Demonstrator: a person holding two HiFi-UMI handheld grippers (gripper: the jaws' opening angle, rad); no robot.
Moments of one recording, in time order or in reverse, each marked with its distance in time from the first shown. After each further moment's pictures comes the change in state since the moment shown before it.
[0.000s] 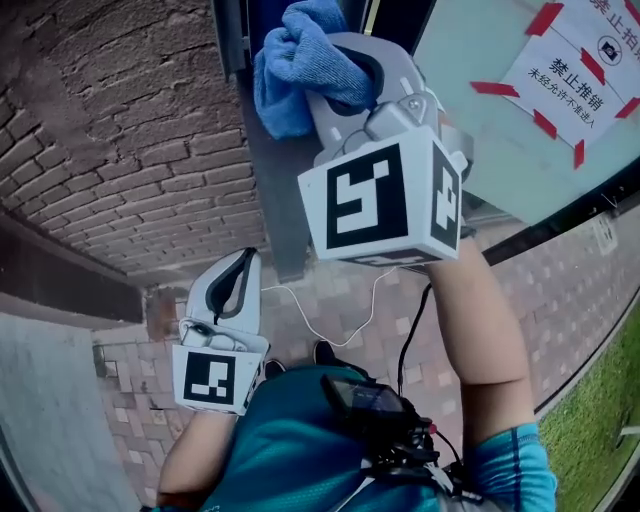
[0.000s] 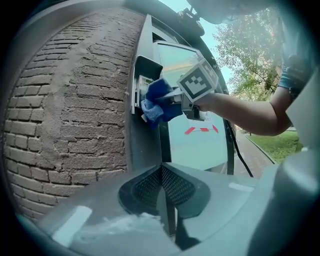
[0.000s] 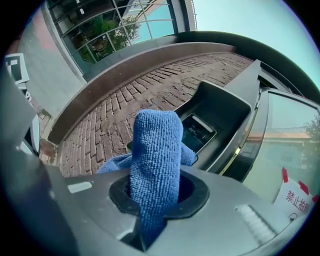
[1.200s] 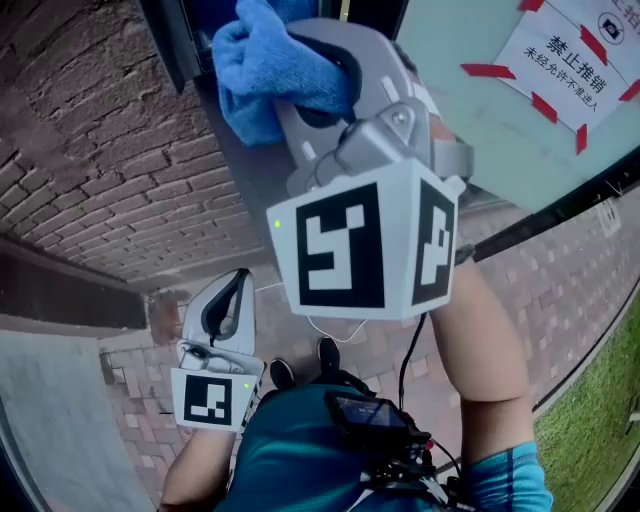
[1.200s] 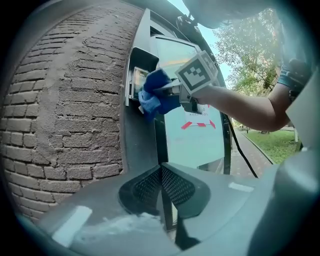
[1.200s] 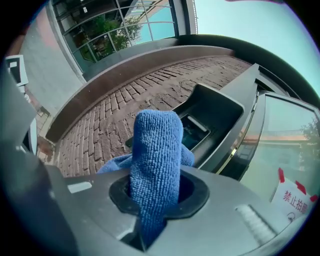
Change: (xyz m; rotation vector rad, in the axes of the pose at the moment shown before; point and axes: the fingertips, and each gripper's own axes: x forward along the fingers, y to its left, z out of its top) left arm 0.007 -0.017 -0.018 0.016 0.028 -0.035; right arm -0.014 -0.004 -0.010 0.003 0.015 -0.031
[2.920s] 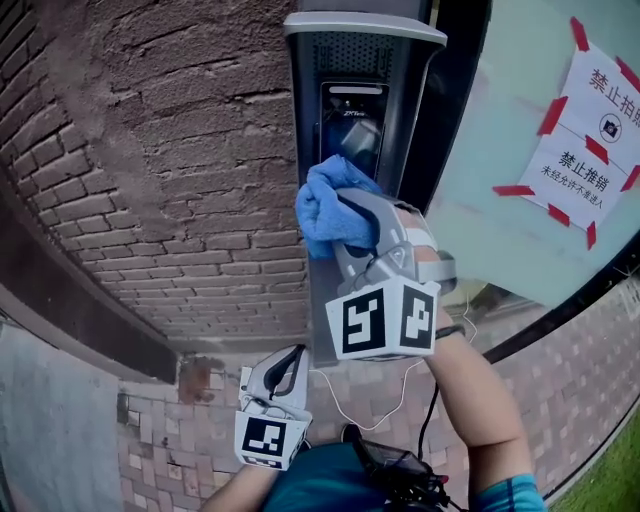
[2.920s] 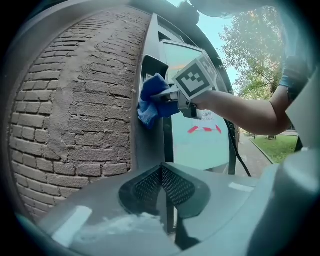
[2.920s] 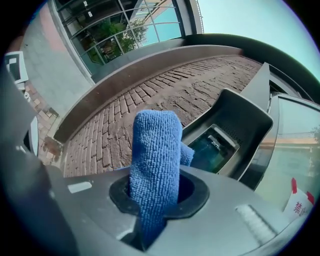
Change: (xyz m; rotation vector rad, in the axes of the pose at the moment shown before) left arm -0.020 0.022 -0.005 -0.055 -0.026 0.065; right arm 0.024 0.045 0.029 -0.046 -0.023 0.090
